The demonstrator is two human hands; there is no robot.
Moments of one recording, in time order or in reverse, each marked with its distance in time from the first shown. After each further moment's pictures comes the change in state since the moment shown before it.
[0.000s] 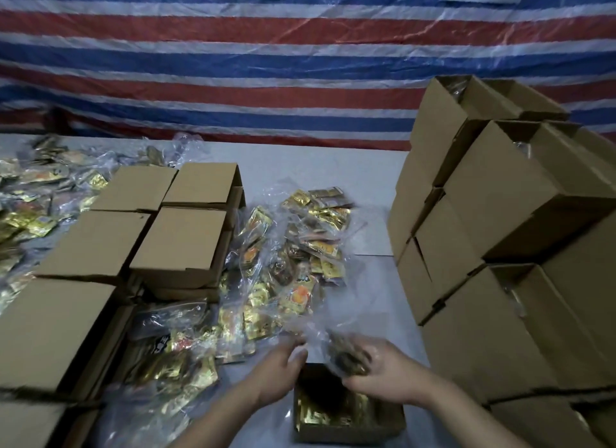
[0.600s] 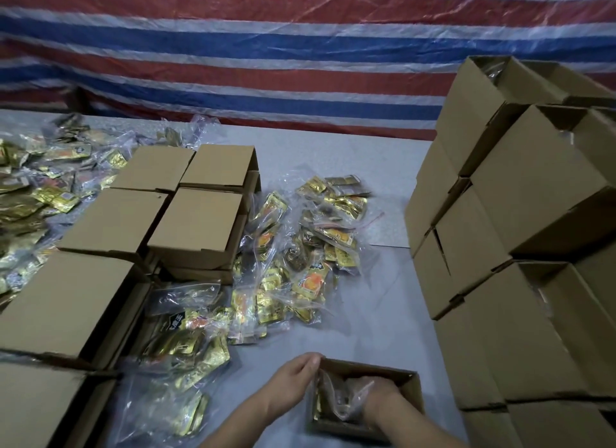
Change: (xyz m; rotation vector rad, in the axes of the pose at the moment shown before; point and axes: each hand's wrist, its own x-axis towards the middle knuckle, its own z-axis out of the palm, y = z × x) left_hand -0.012 -0.034 0.044 -0.323 -0.028 -0.089; right_hand 0.056 0.065 0.083 -0.778 -0.372 0.436
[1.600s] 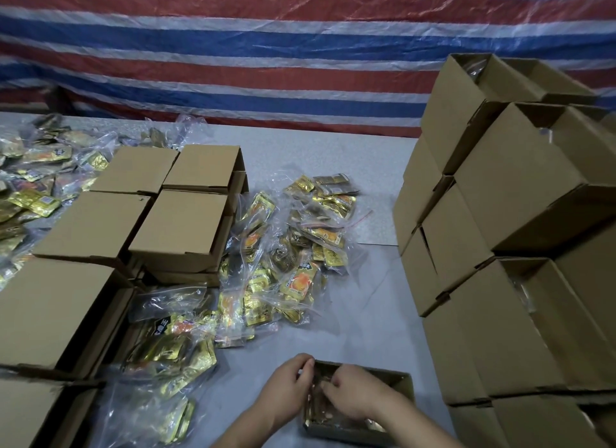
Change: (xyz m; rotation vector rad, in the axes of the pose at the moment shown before) left_hand 0.005 0.007 0.020 0.225 0.147 0.084; right_hand -0.037 -0.003 -0.021 0.342 0.153 -0.138
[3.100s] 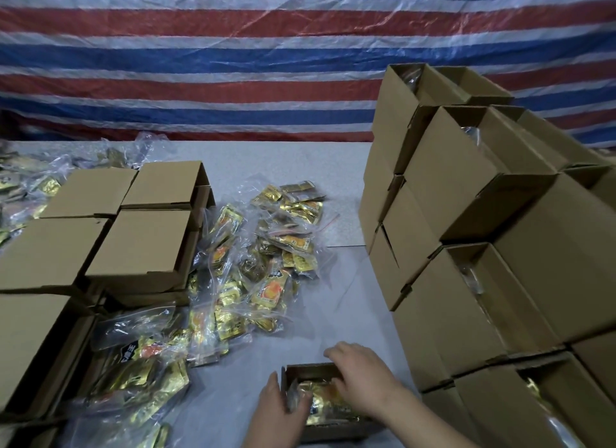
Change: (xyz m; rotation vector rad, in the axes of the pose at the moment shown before) left_hand -0.035 0.039 0.023 0.012 0.018 -0.265; right_hand -0.033 0.047 -0.017 -0.302 0.376 -0.144
